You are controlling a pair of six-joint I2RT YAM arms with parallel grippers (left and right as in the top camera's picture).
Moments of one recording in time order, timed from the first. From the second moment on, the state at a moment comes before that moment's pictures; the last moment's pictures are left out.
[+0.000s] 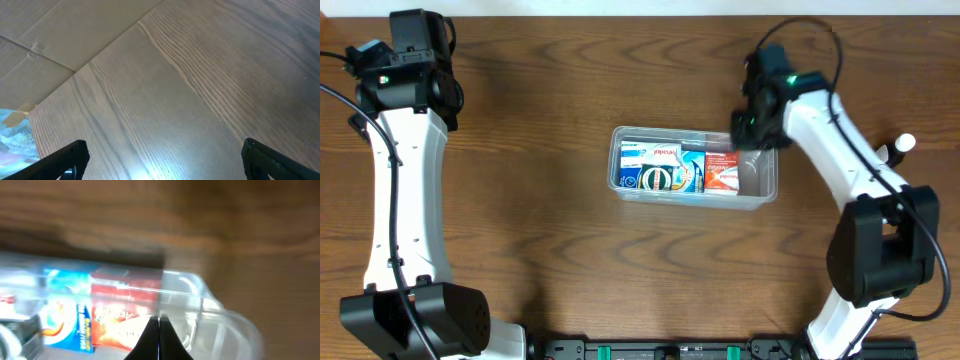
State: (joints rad) left arm 0.14 1.66 1.70 -1.15 -0.68 -0.54; right arm 0.22 1.92 1.61 -1.05 -0.03 0.25
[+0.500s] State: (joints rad) left arm 0.14 1.66 1.70 -1.15 -0.68 -0.54; right arm -0.15 1.92 1.96 -1.31 0.00 0.16
